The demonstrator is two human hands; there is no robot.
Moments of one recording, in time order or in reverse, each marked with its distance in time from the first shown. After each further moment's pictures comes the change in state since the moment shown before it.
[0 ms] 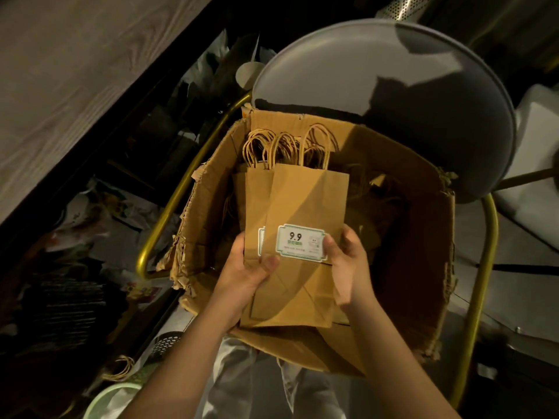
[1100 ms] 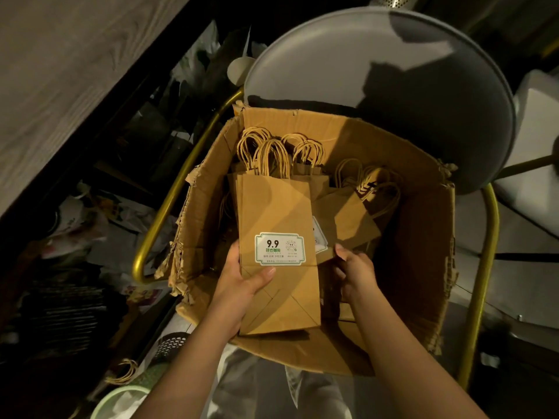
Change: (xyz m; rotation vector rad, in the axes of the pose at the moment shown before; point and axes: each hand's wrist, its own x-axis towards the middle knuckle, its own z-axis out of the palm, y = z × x) left_hand 0.001 -0.018 -0.002 0.007 0.093 -0.053; right_hand 0.042 0.033 -0.021 0.337 0.286 0.468
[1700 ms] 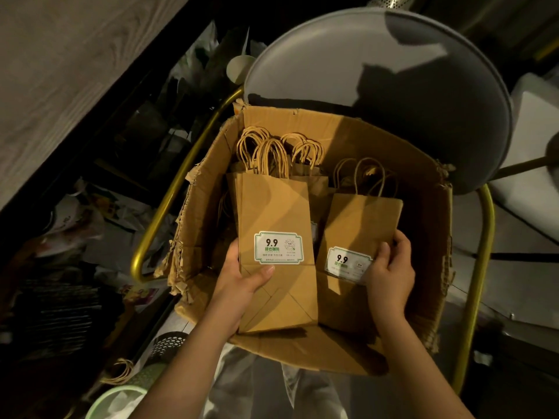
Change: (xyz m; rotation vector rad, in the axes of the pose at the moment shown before) left_hand 0.004 -0.005 -0.001 0.030 0.004 0.003; right_hand -0.041 -0.015 -0.042 -0.663 0.235 -0.886
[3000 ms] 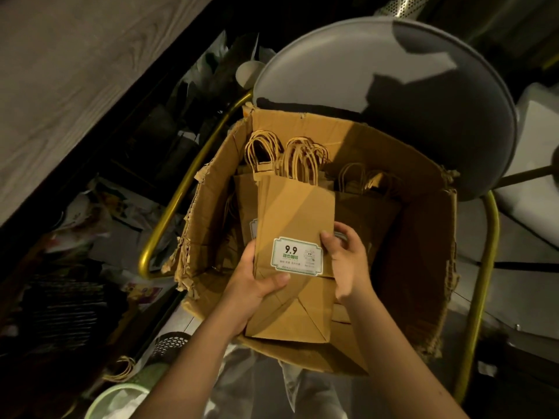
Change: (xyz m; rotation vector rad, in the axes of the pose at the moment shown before) left_hand -0.004 0.004 0.001 0.078 -0.140 0.010; right_hand -0.011 -0.049 0.038 0.519 -0.477 0.333
